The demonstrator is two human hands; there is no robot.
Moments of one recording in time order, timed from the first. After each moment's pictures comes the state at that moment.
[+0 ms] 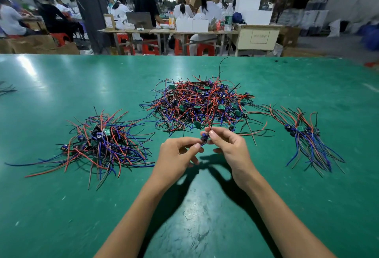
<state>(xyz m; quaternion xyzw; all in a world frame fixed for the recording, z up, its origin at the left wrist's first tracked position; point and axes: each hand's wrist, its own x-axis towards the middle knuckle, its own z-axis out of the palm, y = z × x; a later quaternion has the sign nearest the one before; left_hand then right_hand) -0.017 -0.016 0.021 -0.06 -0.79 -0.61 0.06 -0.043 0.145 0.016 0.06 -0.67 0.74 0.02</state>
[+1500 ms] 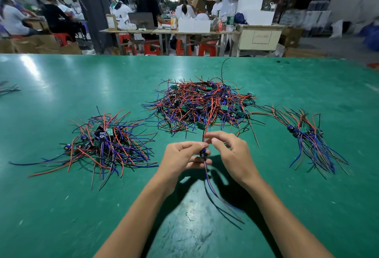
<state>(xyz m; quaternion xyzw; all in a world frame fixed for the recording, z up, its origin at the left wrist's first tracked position) -0.012 -0.010 0.029 0.05 -0.62 -0.78 -0.08 -0.045 0.151 0.007 0.14 -0.84 0.52 0.12</state>
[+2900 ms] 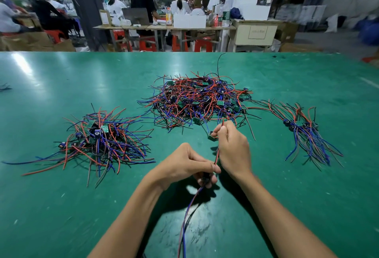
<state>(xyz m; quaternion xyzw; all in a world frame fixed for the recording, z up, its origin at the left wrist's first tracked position) -0.006 -0.013 0.029 -0.14 -0.72 -0.64 -0.21 -0.046 0.143 0.005 0.01 -0.87 0.45 0.21</state>
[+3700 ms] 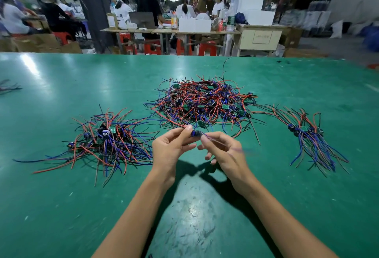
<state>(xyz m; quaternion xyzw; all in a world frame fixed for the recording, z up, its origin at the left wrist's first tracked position) -0.019 -0.021 0.029 0.06 -0.53 -0.84 0.08 -0.023 0.127 0.015 0.09 -0.69 0.72 0.01</state>
